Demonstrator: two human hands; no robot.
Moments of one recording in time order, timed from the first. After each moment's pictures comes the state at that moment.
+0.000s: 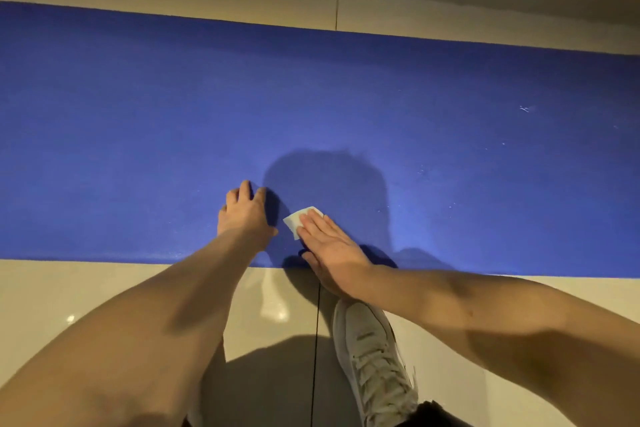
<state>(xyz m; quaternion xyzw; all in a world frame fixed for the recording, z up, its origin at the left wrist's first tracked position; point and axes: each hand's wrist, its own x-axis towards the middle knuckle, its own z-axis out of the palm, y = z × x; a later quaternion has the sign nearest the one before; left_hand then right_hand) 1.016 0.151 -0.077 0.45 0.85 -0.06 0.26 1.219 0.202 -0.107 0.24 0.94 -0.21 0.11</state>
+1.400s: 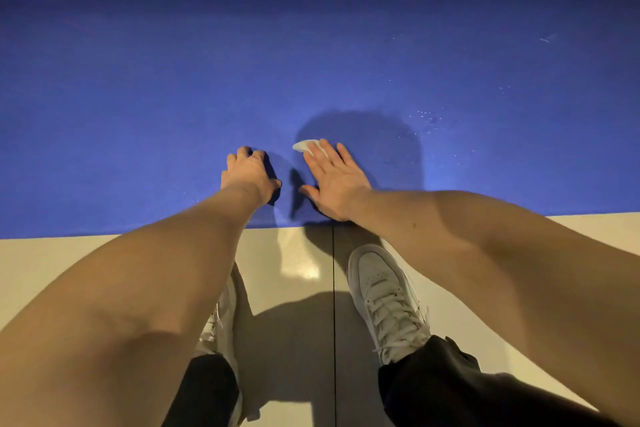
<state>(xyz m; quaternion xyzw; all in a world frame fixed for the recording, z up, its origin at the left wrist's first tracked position) 1.007 0.159 -0.061 0.40 0.87 -0.05 0.29 1.183 0.232 -0.101 0.31 0.92 -0.12 0.19</state>
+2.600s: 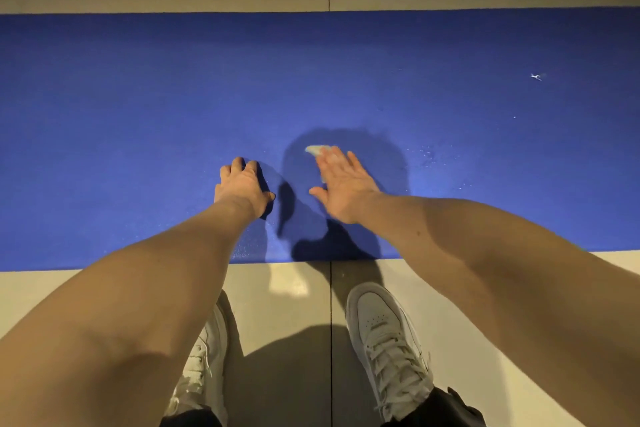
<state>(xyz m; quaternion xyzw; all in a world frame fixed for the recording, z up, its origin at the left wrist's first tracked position) 0.981 0.189 -0.068 0.42 0.87 -0.03 0.27 1.179 0.290 -0.099 0.34 0.91 -0.20 0.12</state>
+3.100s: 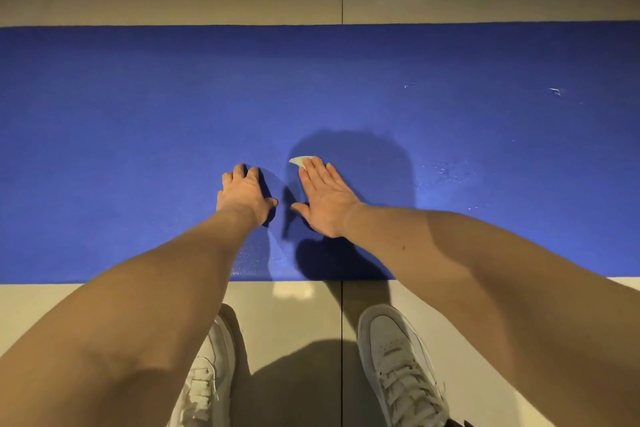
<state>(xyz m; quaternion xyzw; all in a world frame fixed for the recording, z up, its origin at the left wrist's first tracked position) 0.957 0.197 -0.071 0.41 0.87 -0.03 0.26 1.123 0.281 -0.107 0.29 0.93 -0.17 0.18</state>
